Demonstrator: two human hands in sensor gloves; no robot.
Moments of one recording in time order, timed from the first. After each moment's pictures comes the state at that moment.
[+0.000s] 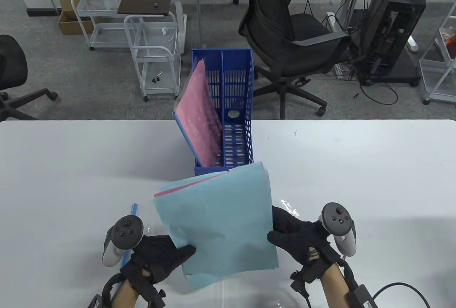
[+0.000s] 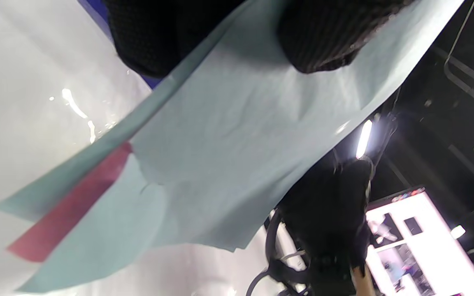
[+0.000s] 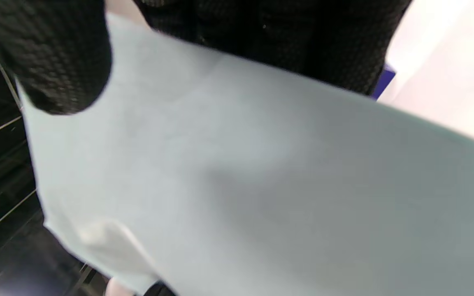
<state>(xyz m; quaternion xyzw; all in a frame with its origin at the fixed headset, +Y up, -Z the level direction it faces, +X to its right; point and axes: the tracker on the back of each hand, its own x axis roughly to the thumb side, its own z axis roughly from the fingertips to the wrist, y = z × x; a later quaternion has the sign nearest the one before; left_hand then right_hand) -0.197 -0.731 -0.262 -0.18 -0.26 0.52 0.79 0.181 -0.707 -0.294 0.19 0.13 0.77 0.59</state>
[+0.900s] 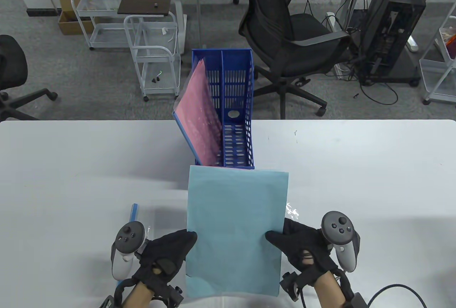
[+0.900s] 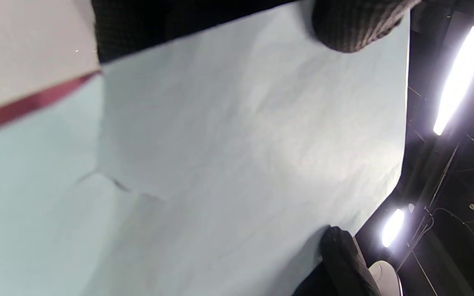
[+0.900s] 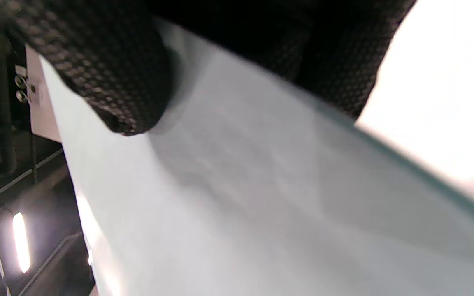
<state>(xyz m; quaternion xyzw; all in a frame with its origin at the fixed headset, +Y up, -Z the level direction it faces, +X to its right) -0.193 -0.759 -0.259 -0.16 -0.11 0.63 0.75 0.193 -0.710 -0.283 0.08 0.12 0.81 0.56</state>
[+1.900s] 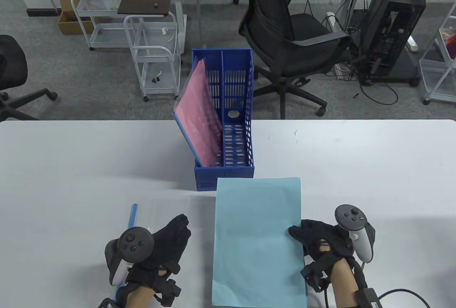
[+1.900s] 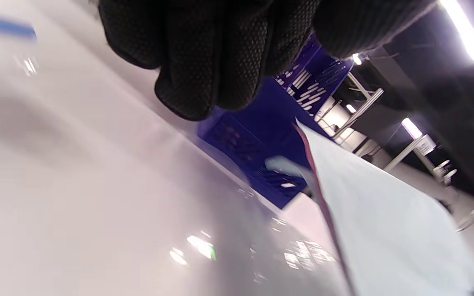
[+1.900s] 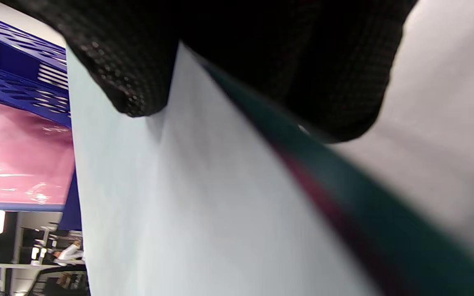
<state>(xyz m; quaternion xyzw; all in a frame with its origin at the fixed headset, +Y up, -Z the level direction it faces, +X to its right) -0.206 -0.732 -0.250 0.02 -0.03 0.33 0.94 0.253 -0.756 -0.310 -0.08 0.22 0.83 0.51</state>
